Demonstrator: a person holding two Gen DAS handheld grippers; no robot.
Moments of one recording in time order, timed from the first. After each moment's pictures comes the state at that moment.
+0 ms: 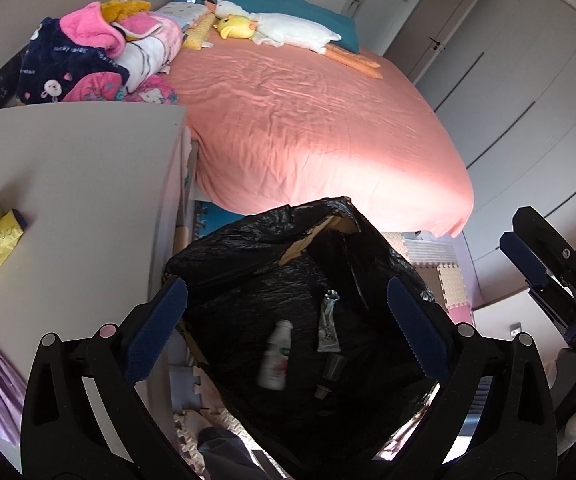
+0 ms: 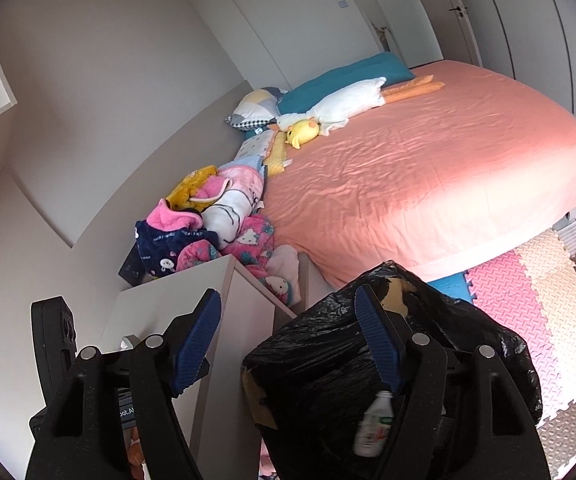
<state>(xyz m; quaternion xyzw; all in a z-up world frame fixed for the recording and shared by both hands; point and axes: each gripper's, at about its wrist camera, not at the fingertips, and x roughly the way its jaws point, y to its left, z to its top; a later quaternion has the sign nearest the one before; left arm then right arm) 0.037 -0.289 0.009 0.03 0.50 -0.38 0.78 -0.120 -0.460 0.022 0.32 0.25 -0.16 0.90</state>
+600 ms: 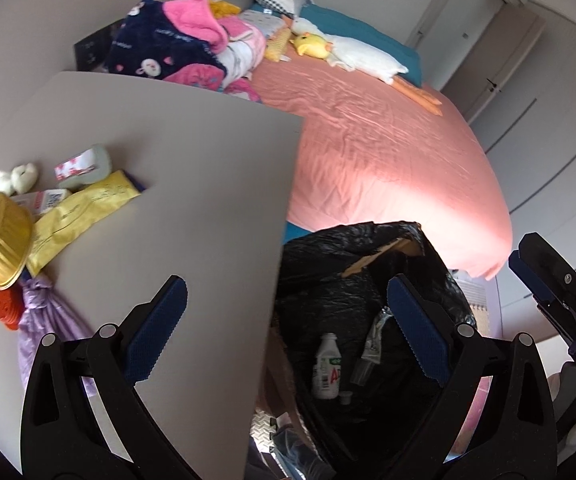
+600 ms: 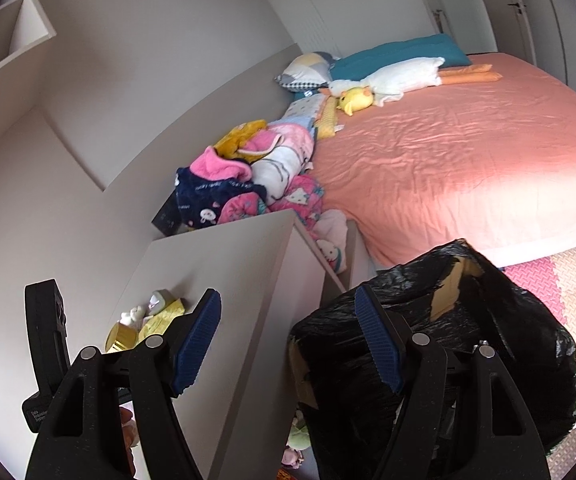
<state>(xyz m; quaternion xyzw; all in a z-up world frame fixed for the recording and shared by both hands) 0.056 -0.197 0.008 -0.01 0.50 -0.28 0.82 -0.066 -0.398 0.019 0.29 0.30 -0.06 0.91</state>
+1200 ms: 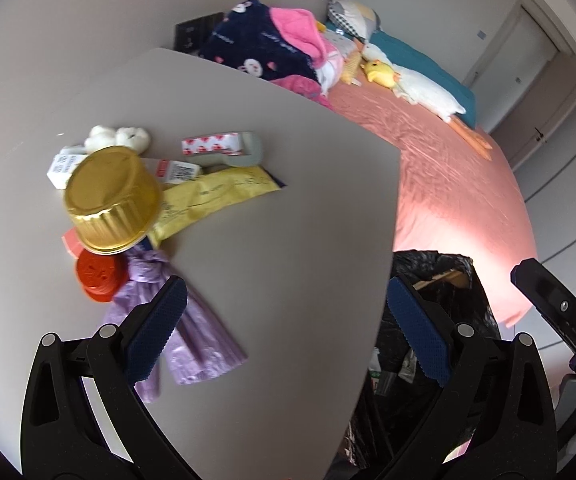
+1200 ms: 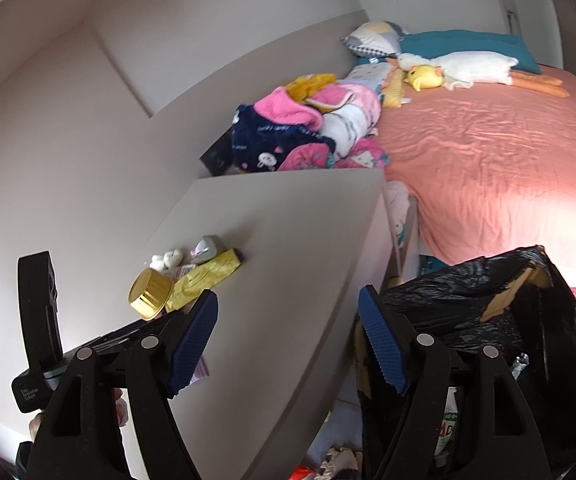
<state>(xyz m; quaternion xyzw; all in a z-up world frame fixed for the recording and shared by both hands) 0.069 -0.099 0.001 -0.06 0.49 -0.18 0.85 -0.008 -0.316 0.016 0.22 0.36 0.03 0.91</state>
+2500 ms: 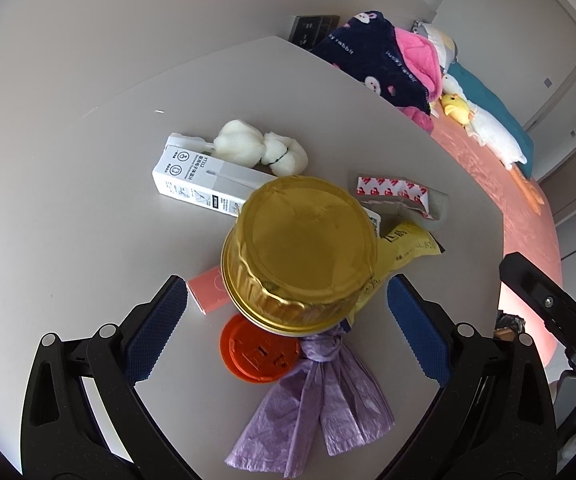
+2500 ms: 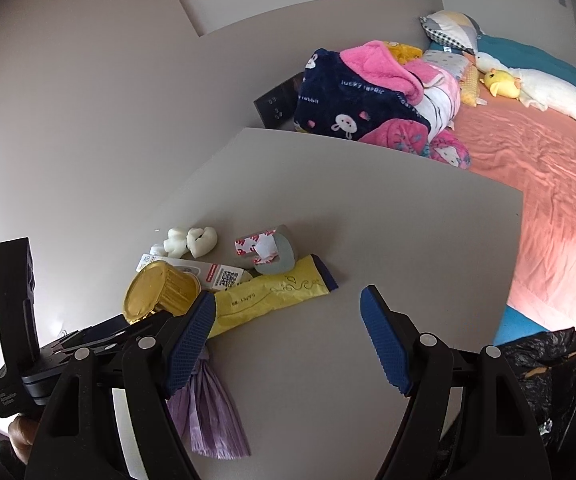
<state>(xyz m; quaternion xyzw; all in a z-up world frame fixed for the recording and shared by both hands) 0.132 0.004 -0.034 -0.11 0.50 -0.07 0.85 0.123 -0.209 -0.014 0.14 0.41 0.11 0.90</state>
